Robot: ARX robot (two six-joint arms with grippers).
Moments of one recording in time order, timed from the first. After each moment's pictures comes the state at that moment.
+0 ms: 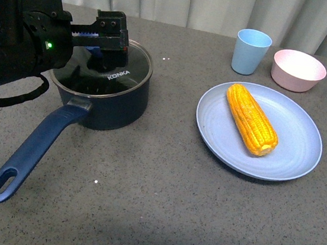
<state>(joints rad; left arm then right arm) -0.29 2.01 0.75 0.95 -0.15 -0.19 0.00 0.00 0.01 0.00 0.00 -0.01</state>
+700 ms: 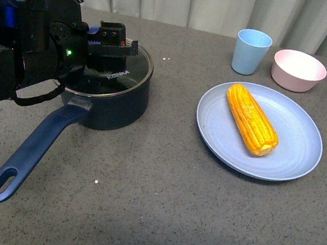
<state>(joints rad) -0.28 2.11 0.85 0.95 -0.13 -0.16 0.00 0.00 0.01 0.00 0.00 -0.01</state>
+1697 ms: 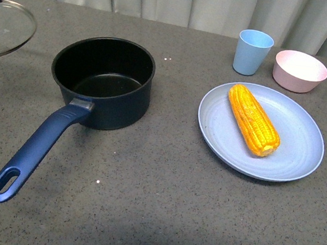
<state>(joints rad) 0.09 2.02 0.71 1.10 -0.10 -0.18 0.00 0.00 0.01 0.00 0.00 -0.01</state>
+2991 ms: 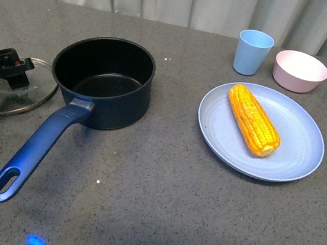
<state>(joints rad) 0.11 2.39 0.85 1.18 -0.05 -0.23 0.00 0.00 0.01 0.00 0.00 -0.01</state>
